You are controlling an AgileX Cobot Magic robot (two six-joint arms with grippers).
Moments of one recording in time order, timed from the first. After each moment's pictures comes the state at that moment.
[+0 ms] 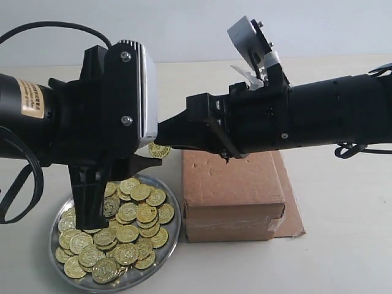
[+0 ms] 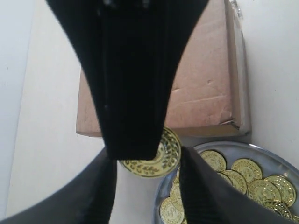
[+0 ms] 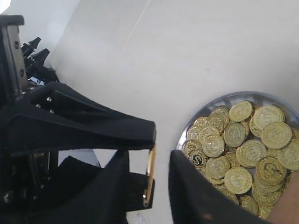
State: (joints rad) left arm -0.87 1.27 -0.81 -0.14 0.39 1.01; right arm 0.55 1.51 -0.72 1.74 0.77 -1.22
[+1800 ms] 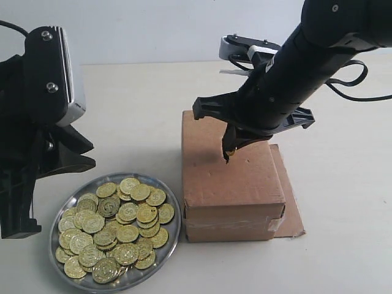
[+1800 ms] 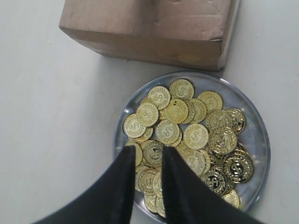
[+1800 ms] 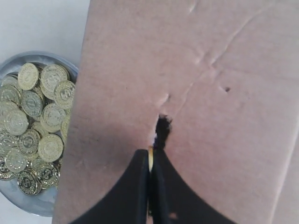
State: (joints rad) left arm -0.72 1.14 -0.81 -0.08 0.72 0.77; right arm 0.55 1.69 -1.12 0.34 0.77 0.15
